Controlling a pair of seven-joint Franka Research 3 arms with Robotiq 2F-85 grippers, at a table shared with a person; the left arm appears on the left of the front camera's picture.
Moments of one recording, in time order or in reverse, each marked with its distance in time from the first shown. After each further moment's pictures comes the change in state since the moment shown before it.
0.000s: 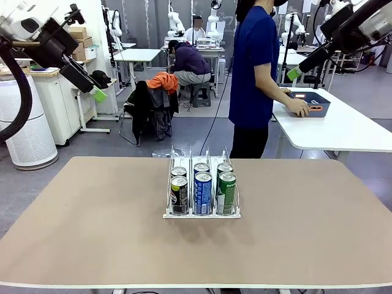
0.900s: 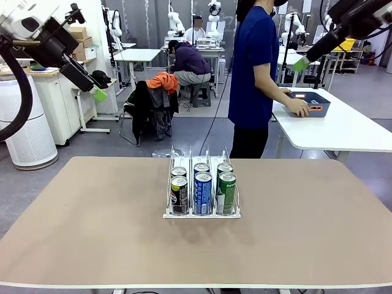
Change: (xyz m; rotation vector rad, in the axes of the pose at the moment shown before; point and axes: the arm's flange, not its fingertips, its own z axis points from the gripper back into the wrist) left arm 0.002 0.002 0.000 -0.006 0.002 0.000; right arm 0.018 0.034 0.043 -0.023 0.062 -0.024
